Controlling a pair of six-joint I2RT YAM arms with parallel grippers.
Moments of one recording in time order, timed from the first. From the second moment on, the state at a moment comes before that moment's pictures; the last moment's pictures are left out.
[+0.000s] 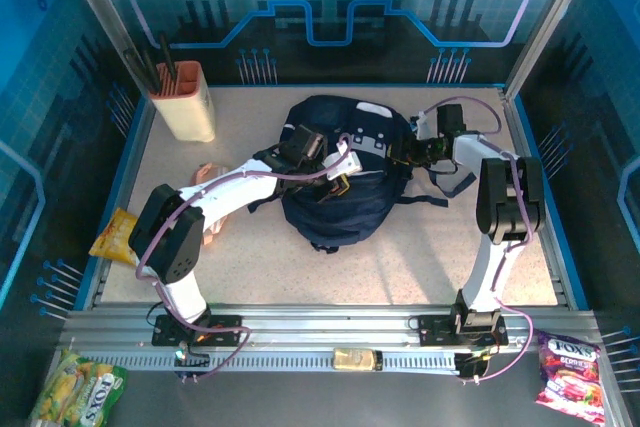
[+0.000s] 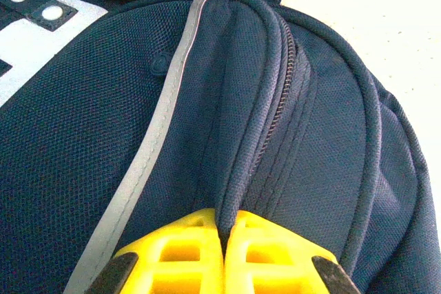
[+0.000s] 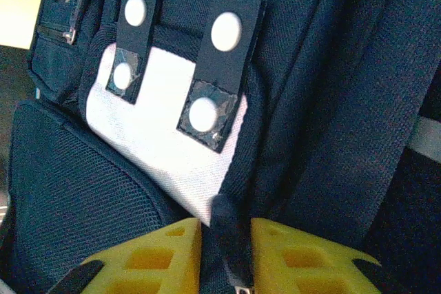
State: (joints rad) left arm -0.61 1.75 1.27 -0.37 0.39 0.43; right arm 0.01 1.95 1.30 -0.39 -0.75 0.24
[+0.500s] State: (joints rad) left arm -0.61 1.75 1.27 -0.37 0.39 0.43; right arm 0.02 1.96 1.34 -0.50 -0.71 0.13
